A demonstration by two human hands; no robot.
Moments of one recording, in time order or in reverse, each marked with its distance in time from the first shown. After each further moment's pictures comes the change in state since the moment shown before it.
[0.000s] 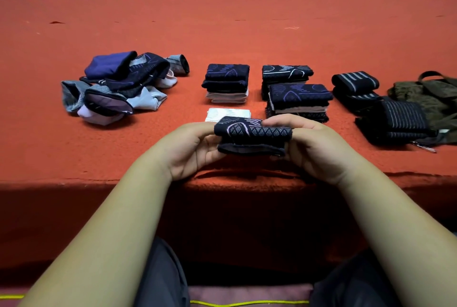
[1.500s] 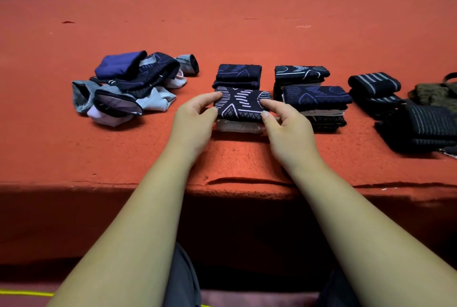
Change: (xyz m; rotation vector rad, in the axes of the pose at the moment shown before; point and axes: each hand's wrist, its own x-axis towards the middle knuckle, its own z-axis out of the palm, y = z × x) left_hand 0.039 0.008 -0.019 0.510 0.510 0.526; right_hand 0.072 0.035 0.034 -0.740 0.503 -0.342
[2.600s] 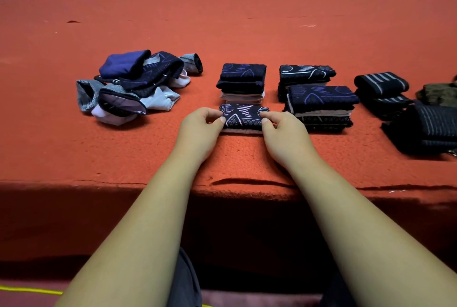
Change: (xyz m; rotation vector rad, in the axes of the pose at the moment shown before) left_hand 0.005 -0.024 0.002 0.284 0.005 -0.066; right_hand 0.008 0.008 0.016 -0.215 -0.119 0.115
